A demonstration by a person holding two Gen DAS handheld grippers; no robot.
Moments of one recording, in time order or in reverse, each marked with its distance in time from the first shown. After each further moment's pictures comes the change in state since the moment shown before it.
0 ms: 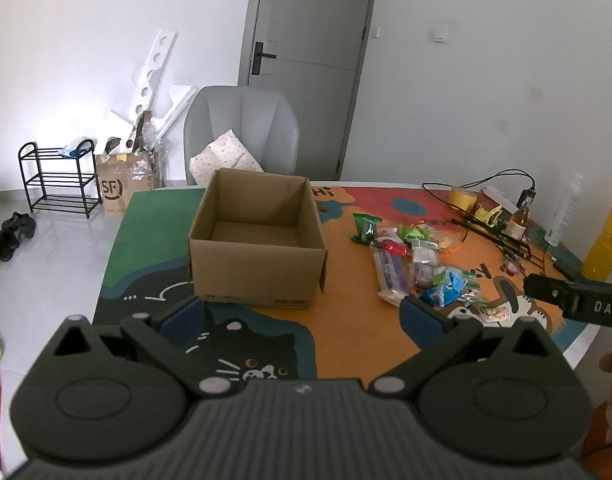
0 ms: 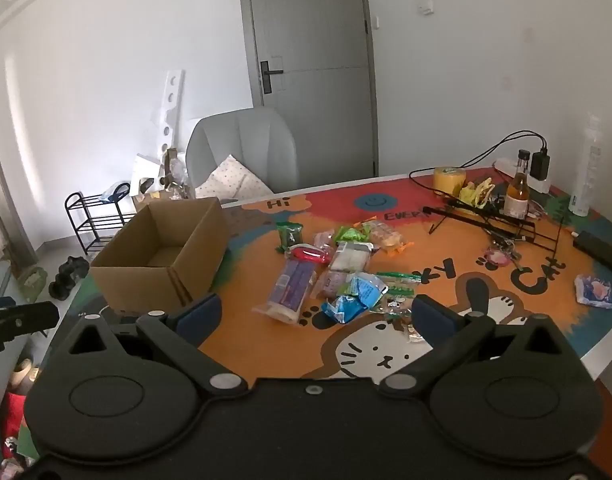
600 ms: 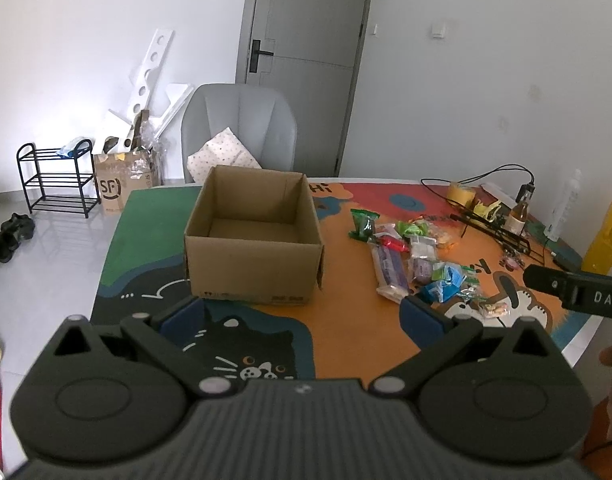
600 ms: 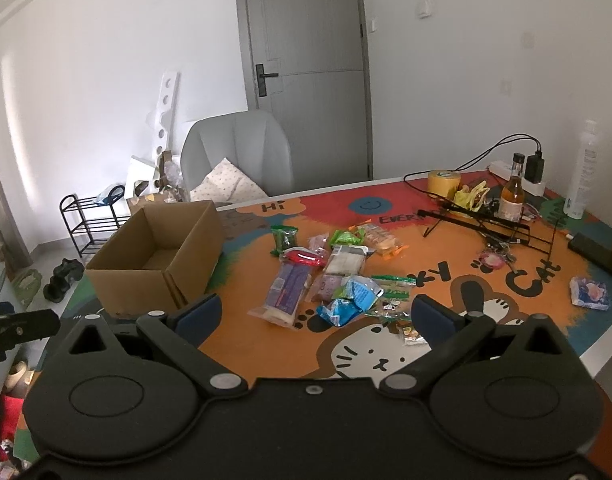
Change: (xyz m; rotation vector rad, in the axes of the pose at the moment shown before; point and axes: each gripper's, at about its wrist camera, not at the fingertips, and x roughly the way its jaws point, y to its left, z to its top) left arm 0.002 -0.002 -0.001 0.011 0.010 0.001; right arm 0.000 0.000 0.000 0.020 -0.024 0.001
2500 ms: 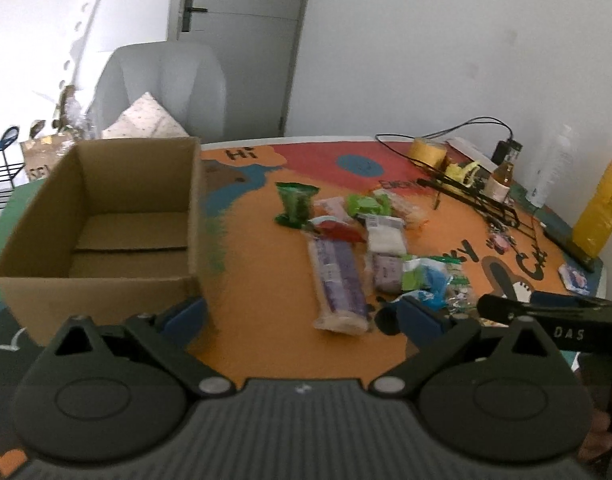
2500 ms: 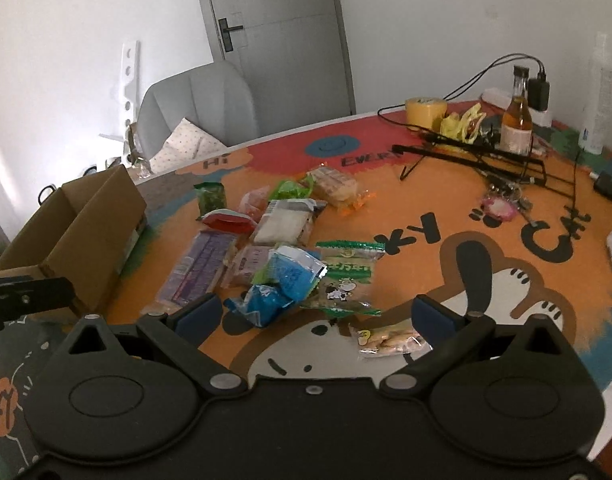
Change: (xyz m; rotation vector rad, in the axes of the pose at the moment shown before) left arm 0.168 -0.069 0.019 0.080 0.125 -0.149; right arm 0.124 -0.085 -0.014 0.082 0.161 -0.006
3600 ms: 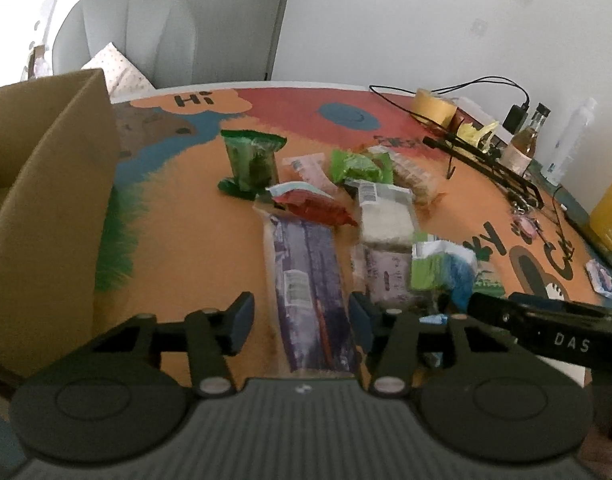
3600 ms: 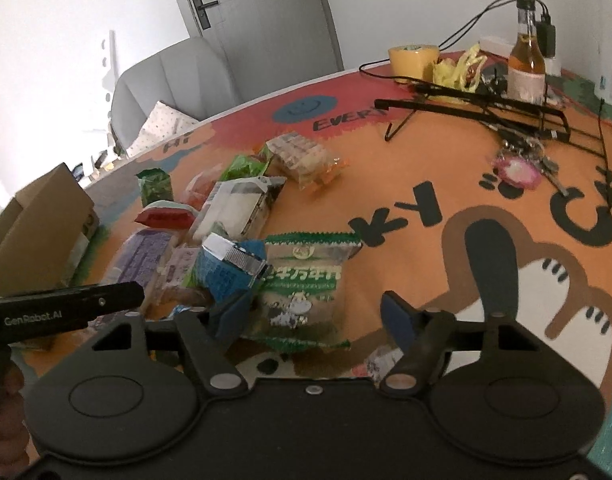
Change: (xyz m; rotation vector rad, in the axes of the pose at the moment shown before) left arm 0.125 -0.020 0.008 -0.030 0.134 -0.040; right arm 0.073 -0.034 0.008 0.058 0.086 -0.004
